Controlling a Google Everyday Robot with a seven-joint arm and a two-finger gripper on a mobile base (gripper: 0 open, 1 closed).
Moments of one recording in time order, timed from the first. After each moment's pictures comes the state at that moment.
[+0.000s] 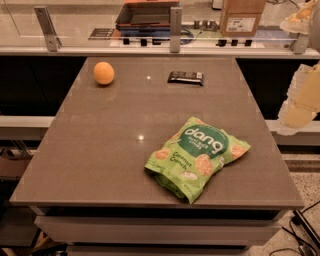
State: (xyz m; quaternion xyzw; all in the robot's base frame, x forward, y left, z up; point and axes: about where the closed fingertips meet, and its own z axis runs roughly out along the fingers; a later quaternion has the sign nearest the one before) arm 0.425 -0.193 1.042 -0.60 0.76 -0.10 0.23
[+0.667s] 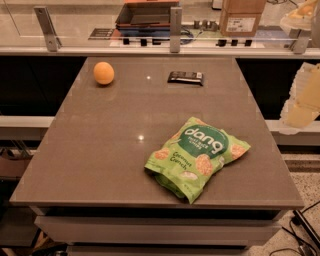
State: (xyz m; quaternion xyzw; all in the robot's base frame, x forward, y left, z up) arm 0.423 -0.191 1.047 -0.61 0.74 -0.10 0.24
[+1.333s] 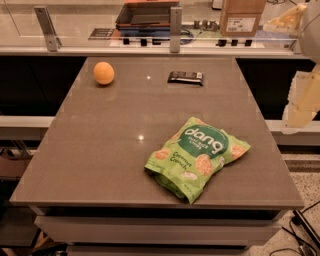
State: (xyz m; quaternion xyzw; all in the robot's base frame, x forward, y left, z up) arm 0.443 -0.196 1.029 -0.68 0.68 -0.11 0.24
